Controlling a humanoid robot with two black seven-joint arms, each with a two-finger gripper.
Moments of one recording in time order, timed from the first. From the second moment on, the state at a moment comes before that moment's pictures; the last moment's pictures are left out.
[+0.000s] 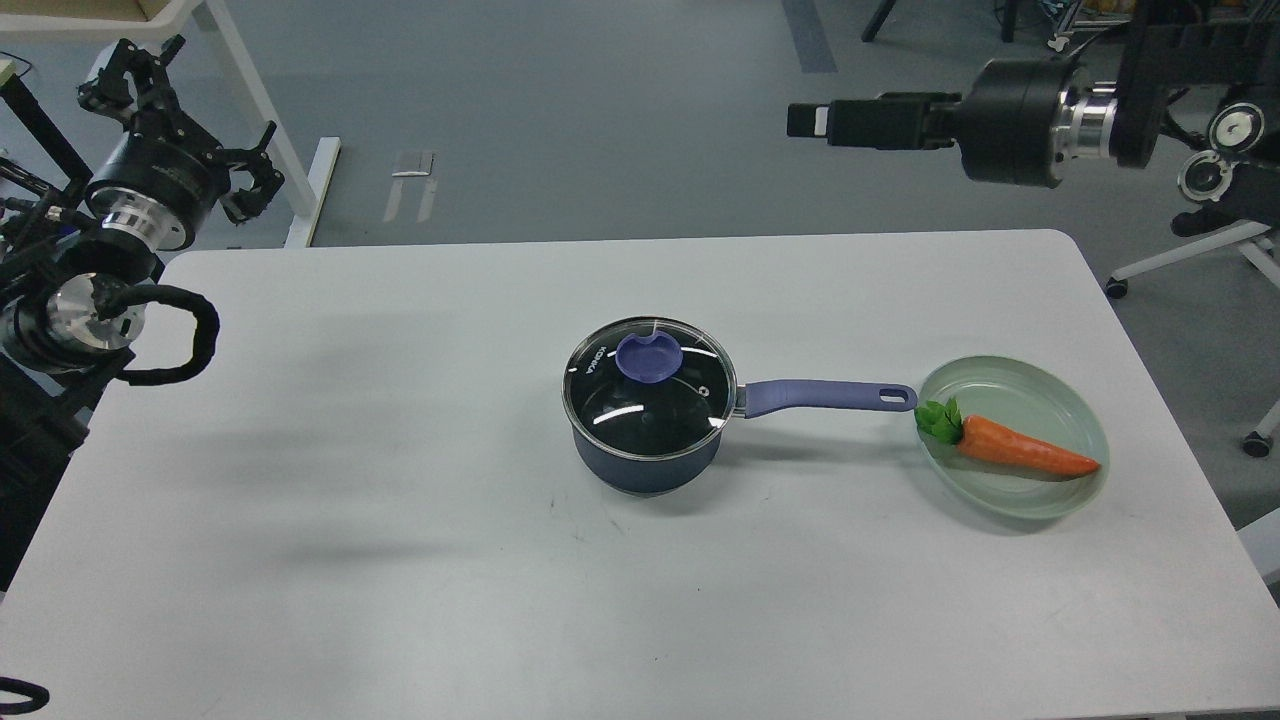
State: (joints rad) left arm -0.89 0.60 -0.45 -0.75 -0.32 -0.24 -0.36; right arm 1.77 -0.67 -0.55 1.23 -0.94 0.15 0.49
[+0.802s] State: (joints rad) left arm -0.89 0.63 -0.43 -0.75 -0.30 -0.26 -0.36; right arm 1.60 -0.45 -0.83 1.10 -1.37 0.07 0.49
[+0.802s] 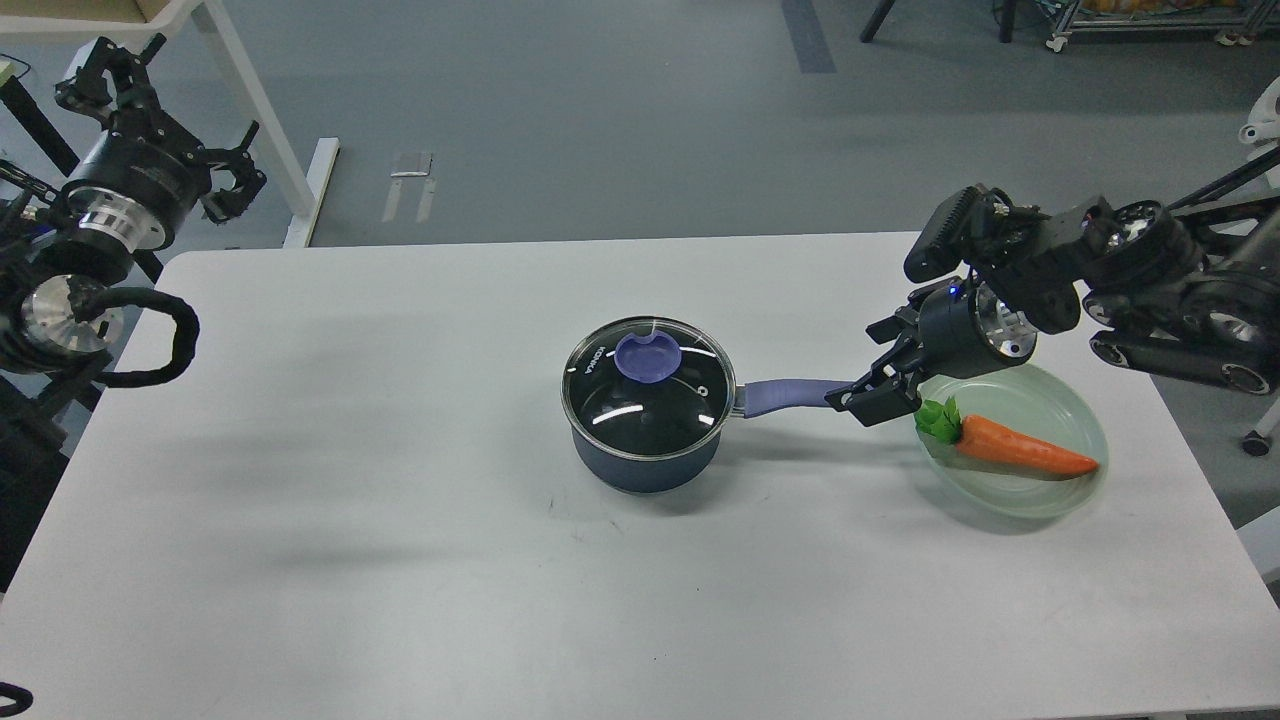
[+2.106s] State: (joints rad) left arm -0.89 0.66 -0.43 -0.75 -0.27 -0.29 -0.36; right arm 1.60 -0.42 -0.88 1.17 -1.39 0.00 0.49
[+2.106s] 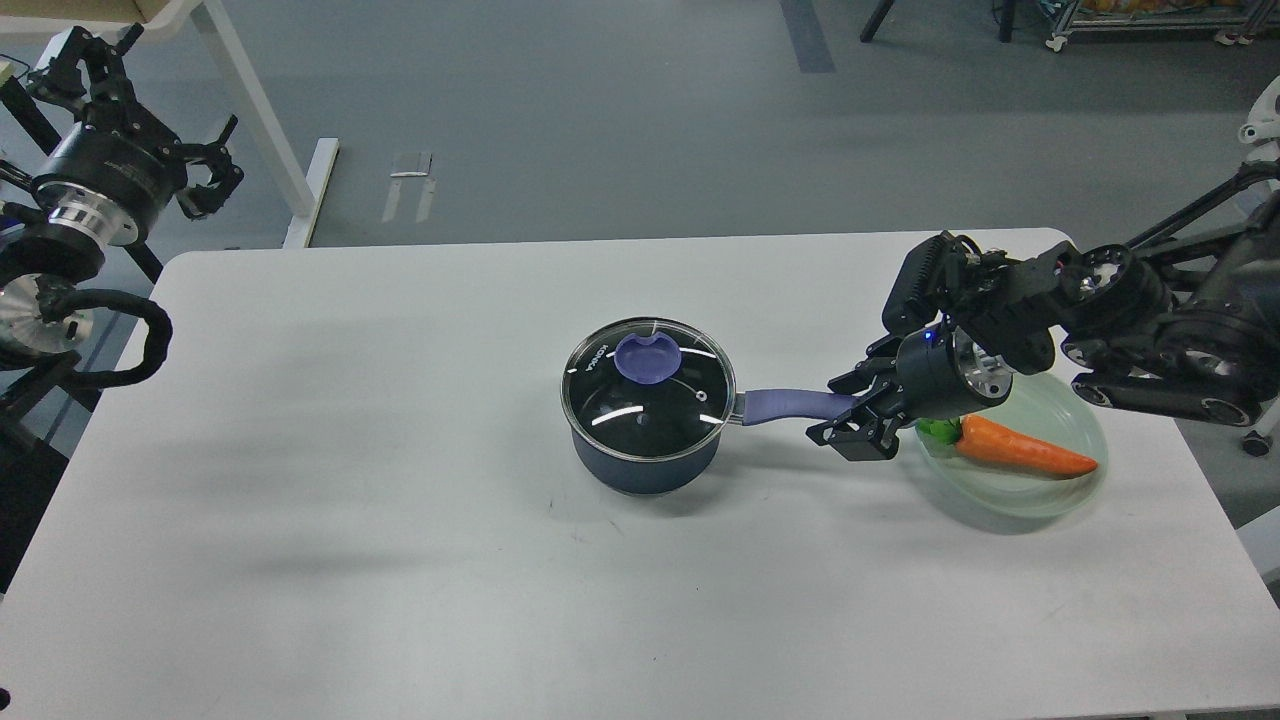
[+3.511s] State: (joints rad) left arm -1.04 0.65 -0.43 -1.17 1.01 -0.23 -0.36; right arm 1.63 -0.47 -0.88 1.28 -1.39 0.00 0.49
